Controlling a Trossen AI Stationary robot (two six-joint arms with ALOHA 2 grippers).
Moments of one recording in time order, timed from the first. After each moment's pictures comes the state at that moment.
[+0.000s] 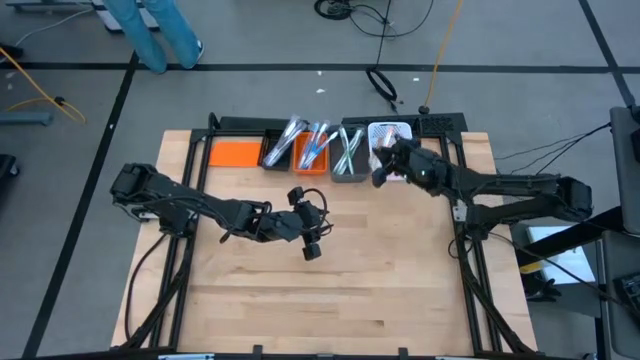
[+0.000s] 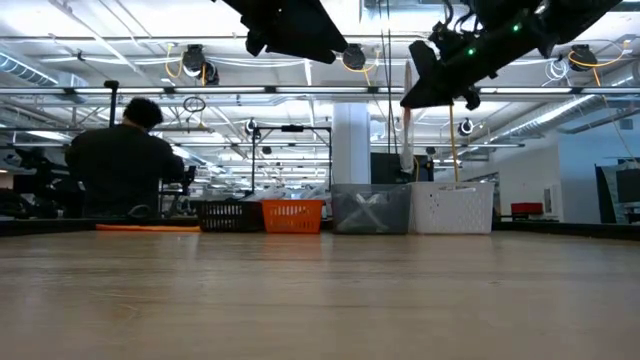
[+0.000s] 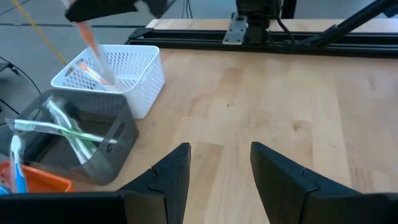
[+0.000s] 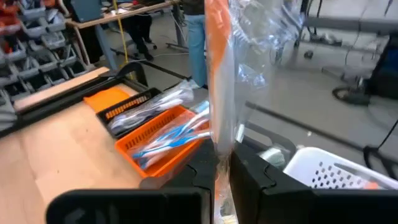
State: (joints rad) left arm -0.23 1.59 1.15 -0.10 -0.49 -0.16; right arm -0.27 1.09 0.64 0.16 0.47 0.23
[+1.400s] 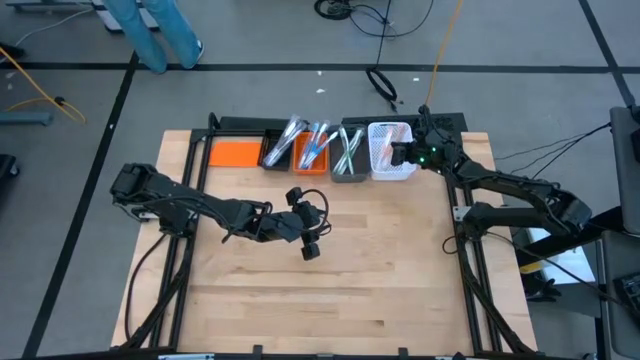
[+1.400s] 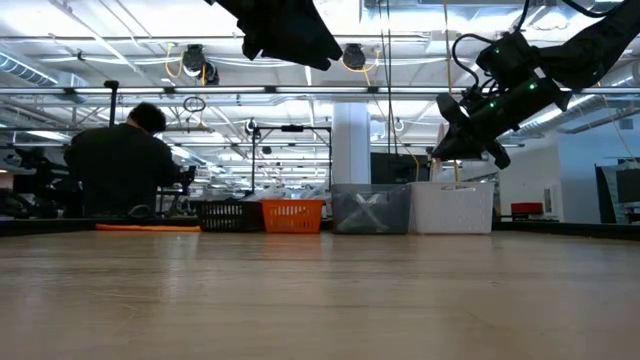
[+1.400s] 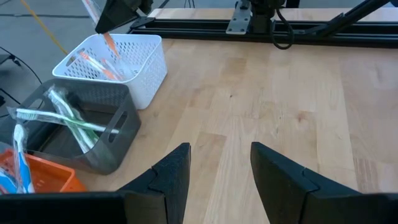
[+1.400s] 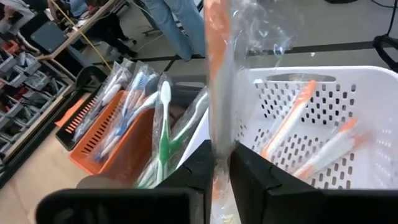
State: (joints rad) left arm -0.23 1.59 1.15 -0.14 -0.50 -0.18; right arm -0.78 1.08 0.43 0.26 0.00 0.54
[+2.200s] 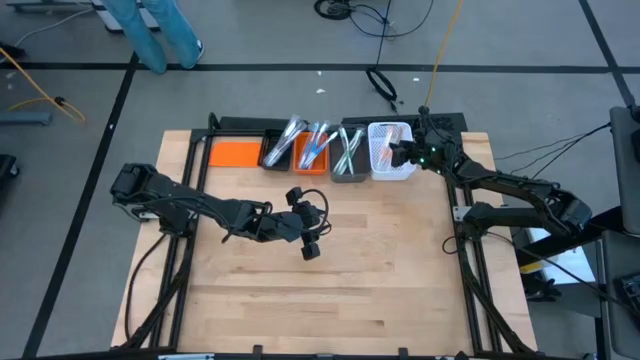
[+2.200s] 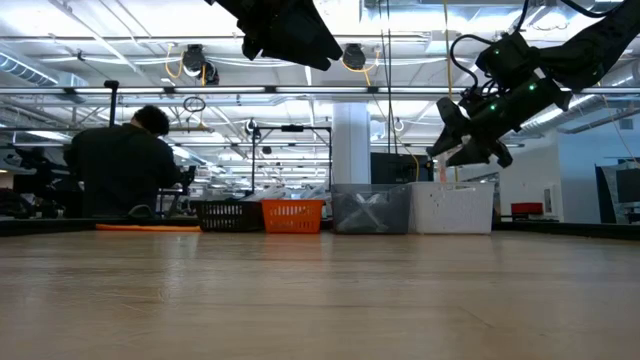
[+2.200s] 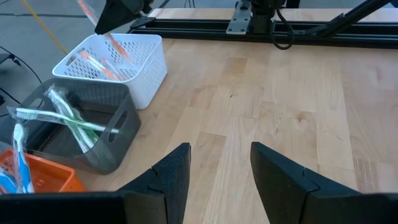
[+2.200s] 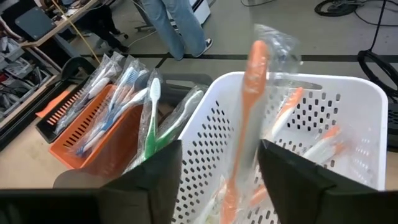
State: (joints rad) left arm -0.23 1.59 1.15 -0.14 -0.50 -0.18; right arm -0.78 1.08 0.43 0.25 0.03 0.46
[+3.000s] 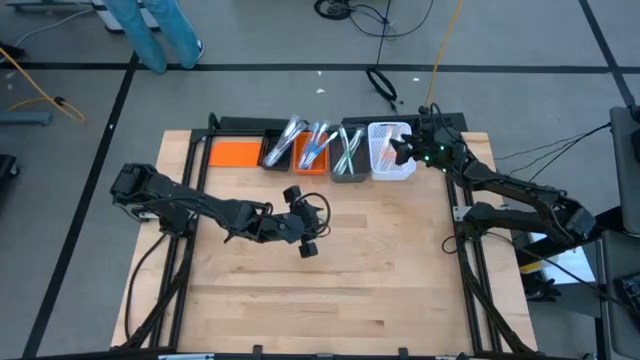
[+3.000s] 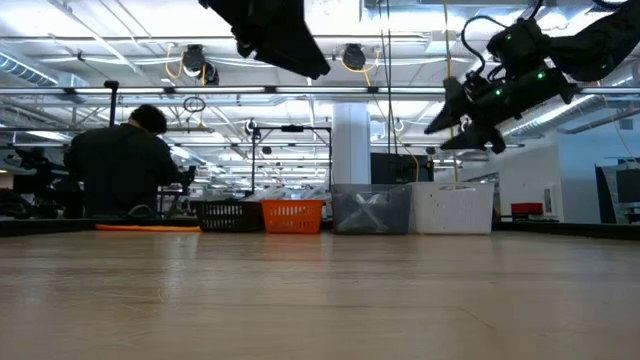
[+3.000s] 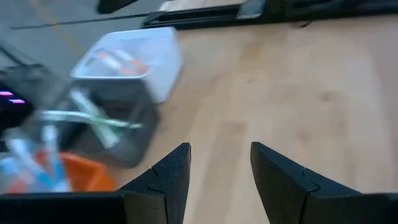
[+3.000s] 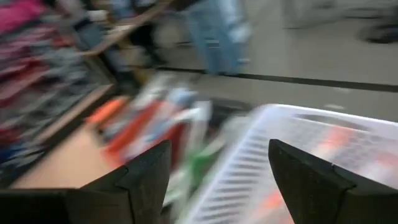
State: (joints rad) left arm -0.23 1.59 1.16 -0.19 -0.54 -0.11; right arm -0.81 1.01 0.43 0.28 -0.03 0.41
